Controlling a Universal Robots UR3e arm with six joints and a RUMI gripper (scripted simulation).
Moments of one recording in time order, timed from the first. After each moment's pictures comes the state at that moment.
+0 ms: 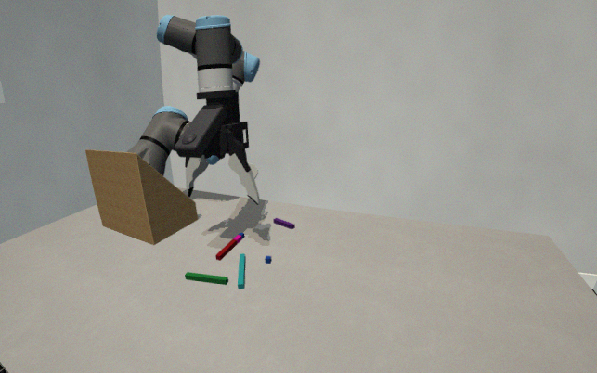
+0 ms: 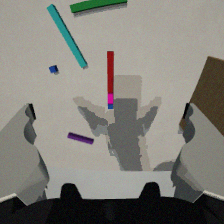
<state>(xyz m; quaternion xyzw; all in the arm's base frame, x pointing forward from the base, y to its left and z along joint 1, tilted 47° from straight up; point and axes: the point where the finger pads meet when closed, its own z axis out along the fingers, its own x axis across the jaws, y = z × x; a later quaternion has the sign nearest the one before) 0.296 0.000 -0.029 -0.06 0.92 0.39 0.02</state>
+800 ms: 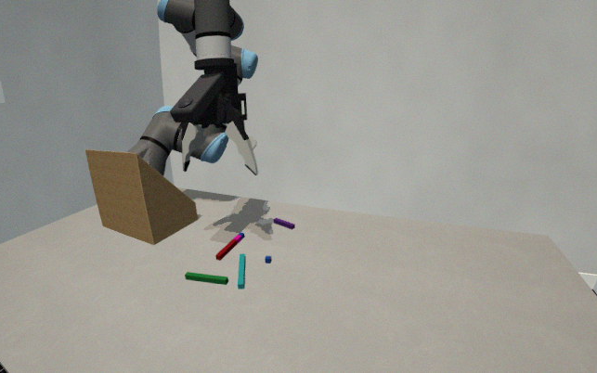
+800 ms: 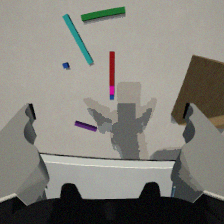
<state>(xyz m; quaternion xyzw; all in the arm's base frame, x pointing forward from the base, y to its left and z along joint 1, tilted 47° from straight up) 0.299 -0.043 0.007 -0.06 0.92 0.39 0.02</state>
